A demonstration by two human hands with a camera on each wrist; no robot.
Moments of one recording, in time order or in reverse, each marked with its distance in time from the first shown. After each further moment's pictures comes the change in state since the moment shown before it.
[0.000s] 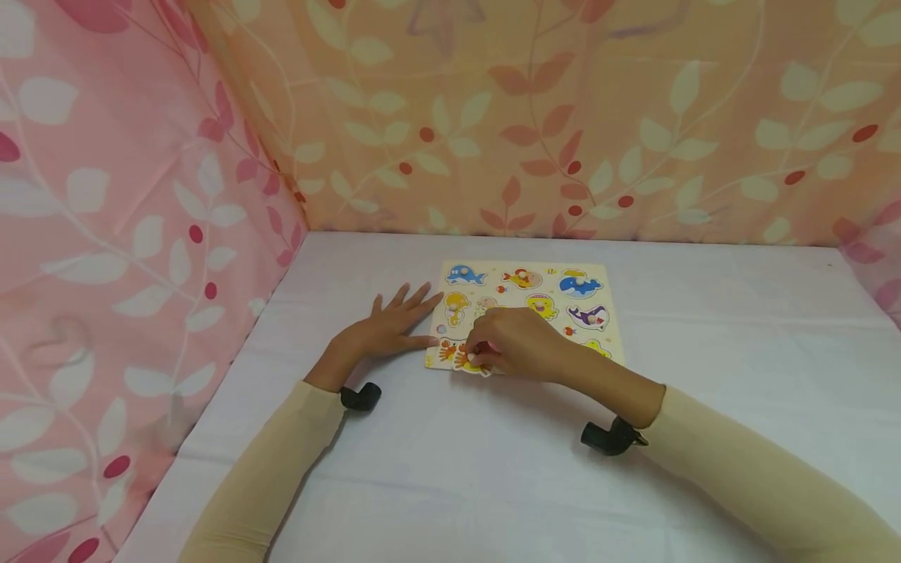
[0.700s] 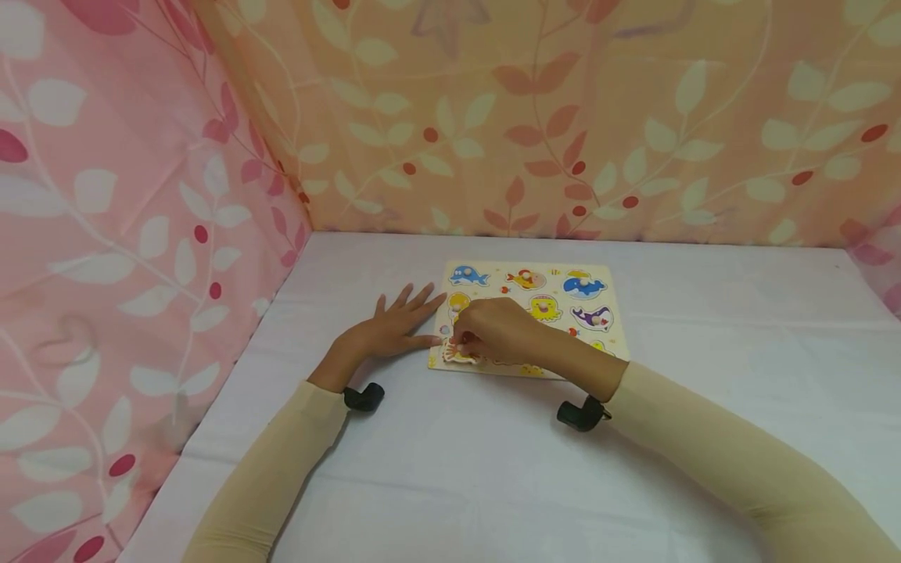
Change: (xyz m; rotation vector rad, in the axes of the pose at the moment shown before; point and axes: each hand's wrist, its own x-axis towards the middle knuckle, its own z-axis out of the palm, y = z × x) left_hand -0.001 0.001 0.000 -0.005 -0.005 0.005; right_hand 0.038 0.013 0.016 -0.017 -0.118 0.062
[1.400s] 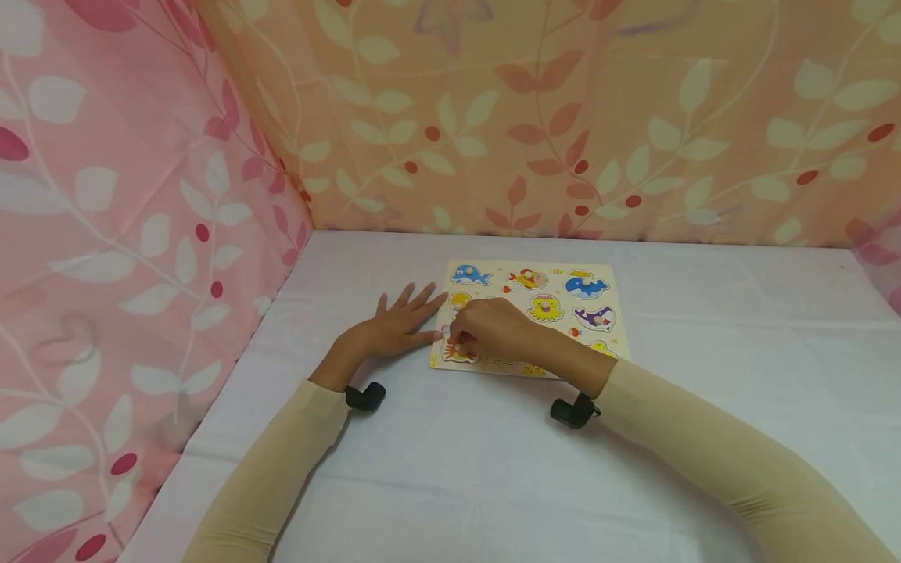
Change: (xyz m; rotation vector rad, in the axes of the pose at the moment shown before) left_hand 0.001 0.000 -0.001 0.006 -0.021 -0.015; right_hand 0.012 0.003 0.009 -0.009 -0.040 0.025
